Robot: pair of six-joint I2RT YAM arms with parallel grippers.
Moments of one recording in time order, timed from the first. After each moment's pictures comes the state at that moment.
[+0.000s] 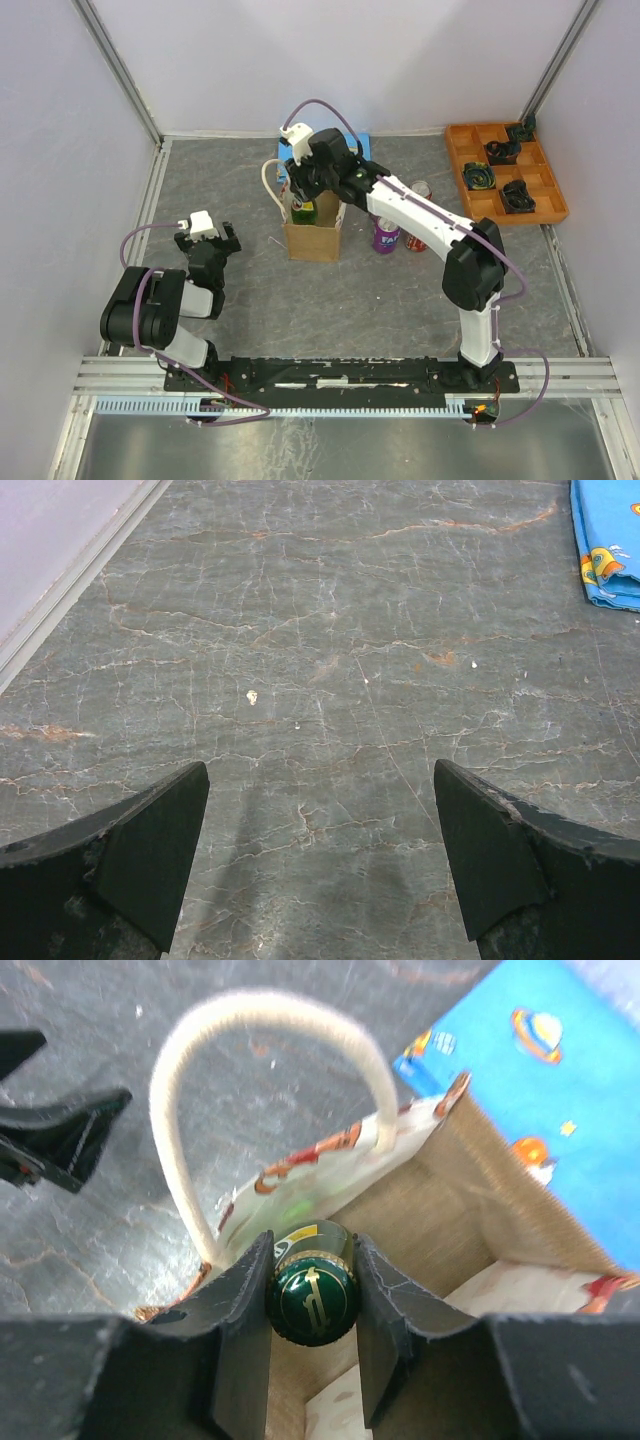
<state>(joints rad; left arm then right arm) -0.09 1.52 0.19 1.18 -0.34 -0.07 0.75 1.97 1.80 -0.37 -0.08 -0.02</state>
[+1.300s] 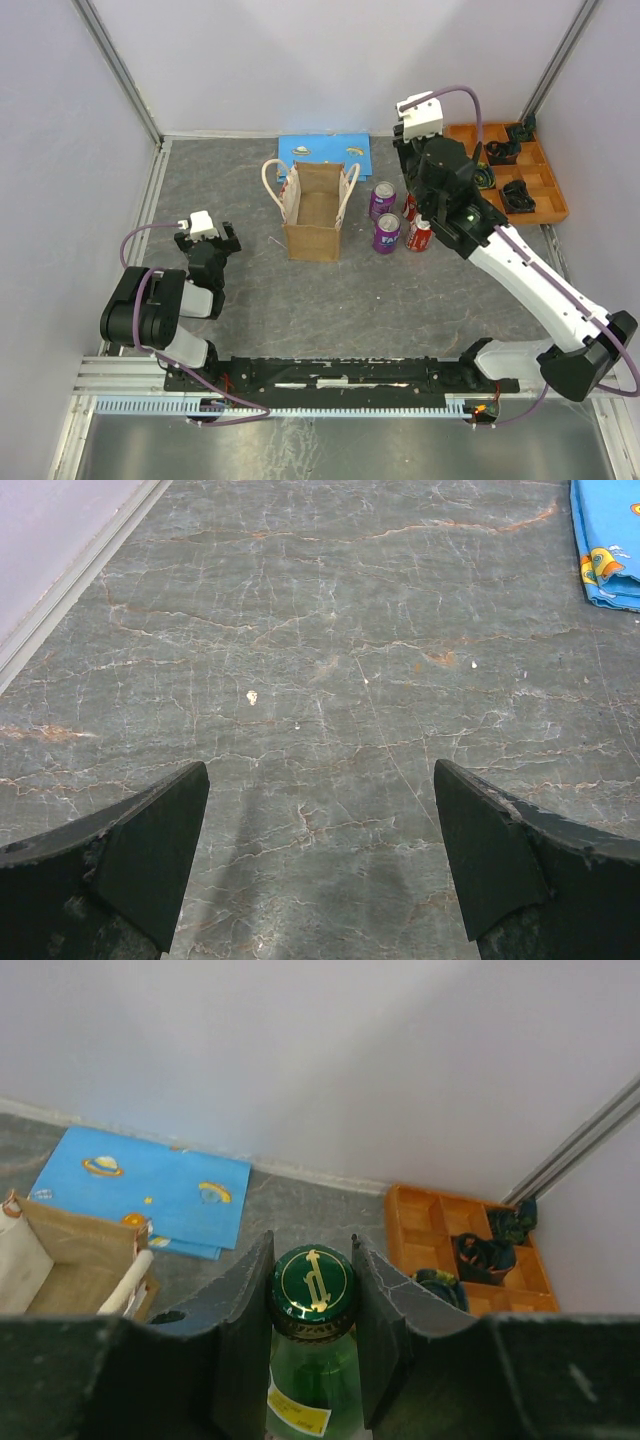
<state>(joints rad) -0.09 1.52 0.19 1.18 -0.34 -0.07 0.67 1.26 1.37 -0.07 0.63 -0.27</state>
